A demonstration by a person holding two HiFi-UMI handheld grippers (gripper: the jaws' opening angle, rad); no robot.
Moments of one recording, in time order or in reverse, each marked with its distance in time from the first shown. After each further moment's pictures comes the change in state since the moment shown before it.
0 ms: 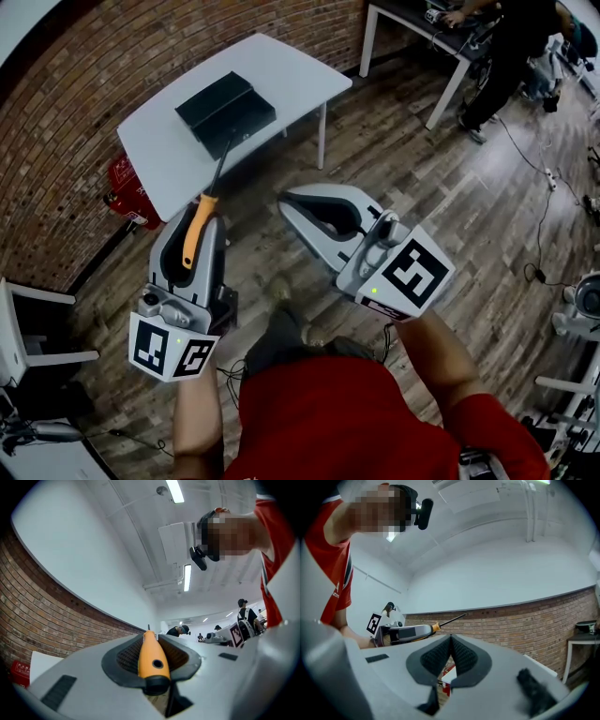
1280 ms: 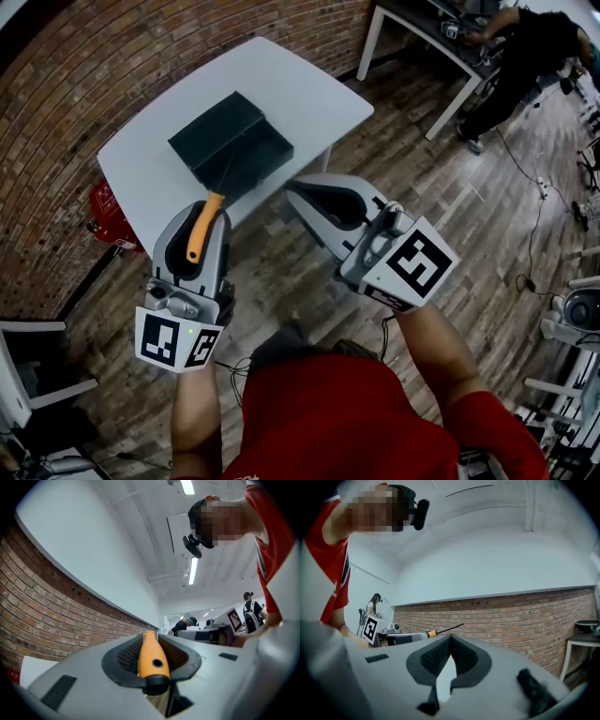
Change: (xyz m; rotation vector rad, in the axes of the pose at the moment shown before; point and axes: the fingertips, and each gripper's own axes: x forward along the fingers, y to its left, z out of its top) left arm 0.120 0.192 -0.058 0.010 0.068 -0.011; right arm 0.159 -0.157 -0.055 -0.010 0.110 -0.067
